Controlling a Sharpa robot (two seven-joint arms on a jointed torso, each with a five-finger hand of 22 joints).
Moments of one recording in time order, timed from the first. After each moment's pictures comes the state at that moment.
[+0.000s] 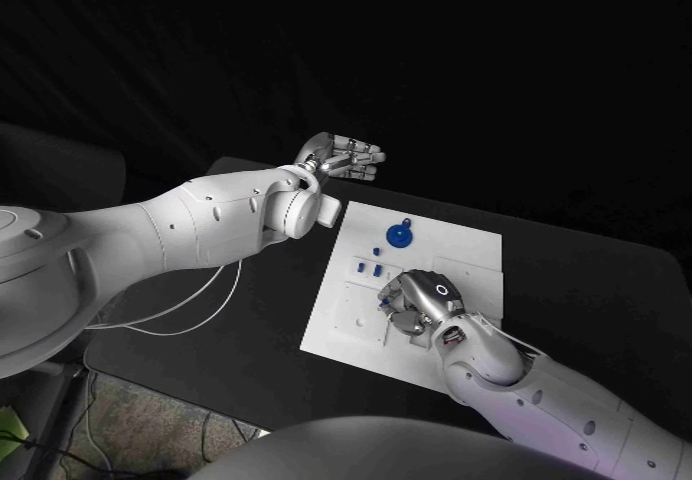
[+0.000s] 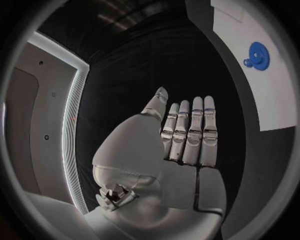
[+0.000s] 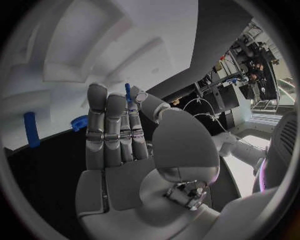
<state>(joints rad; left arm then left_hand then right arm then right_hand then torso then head) 1.21 -0.58 -0.07 1.10 -0.16 -0.34 0.34 1.41 0.04 -0.01 -0.07 0.07 1.06 0.13 0.07 0.06 1.12 0.13 0.07 0.06 1.14 0.13 0.06 0.07 0.07 1.05 0.11 0.09 0.08 0.63 -0.50 0.23 1.39 -1.99 -0.48 -0.24 1.26 -0.10 0.63 -0.26 0.05 1.29 0.07 0.06 0.08 1.38 0.03 0.06 0.06 1.45 -0.07 0.74 0.82 0.10 1.47 -0.09 0.39 1.12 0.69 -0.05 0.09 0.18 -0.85</state>
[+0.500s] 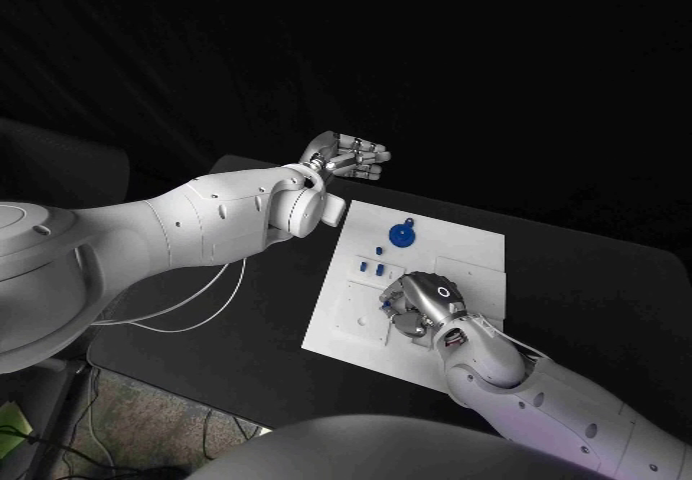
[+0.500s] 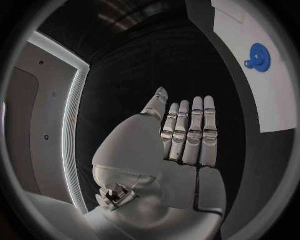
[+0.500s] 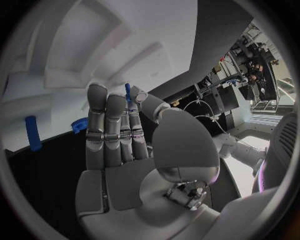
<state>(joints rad) 1.21 -0.57 -0.07 1.10 -0.16 -0.34 0.34 1.41 0.04 -0.01 -0.06 0.07 1.06 0.13 0.07 0.06 1.12 0.13 0.07 0.06 1.14 0.13 0.06 0.07 0.07 1.05 0.11 0.09 0.08 0.63 -0.50 0.22 1.38 -1.99 -0.48 -0.24 1.26 -0.10 0.63 -0.26 0.05 1.29 0.07 0.06 0.08 1.37 0.02 0.06 0.06 1.45 -0.07 0.74 0.82 0.10 1.46 -0.09 0.39 1.13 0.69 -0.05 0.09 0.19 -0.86</state>
